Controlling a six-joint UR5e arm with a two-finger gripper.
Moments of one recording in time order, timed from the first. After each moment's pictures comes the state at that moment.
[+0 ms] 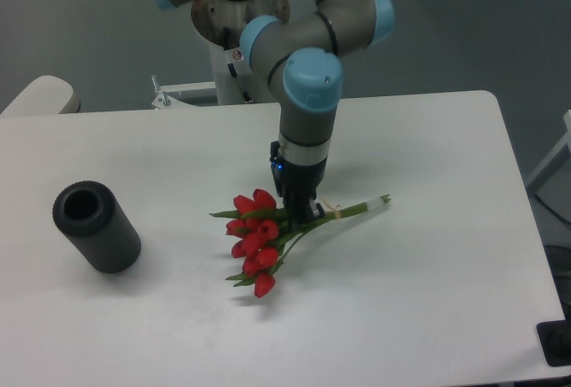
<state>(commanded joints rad) 2.45 -1.88 -1.89 -0.81 1.39 1.55</state>
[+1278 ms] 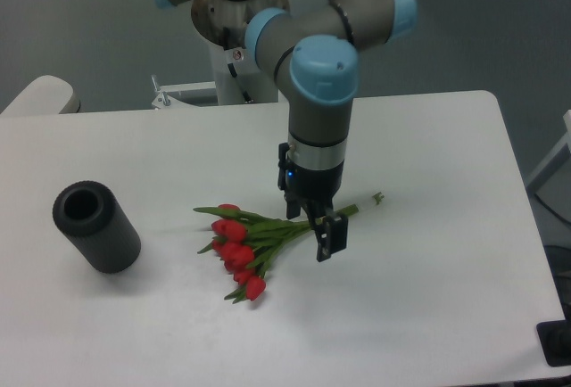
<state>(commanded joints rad) 2.47 -1.88 -1.42 -1.16 1.39 1.54</state>
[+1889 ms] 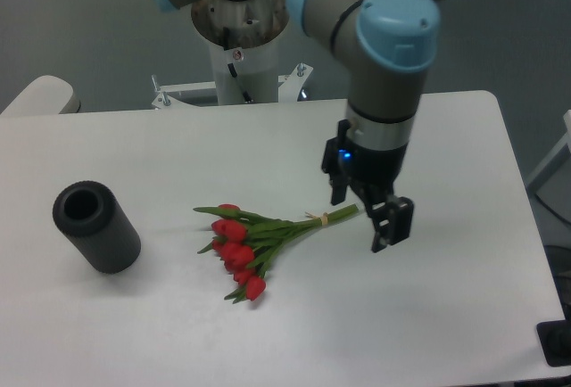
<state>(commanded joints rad) 2.58 -1.91 -1.31 -1.26 1.39 1.66</state>
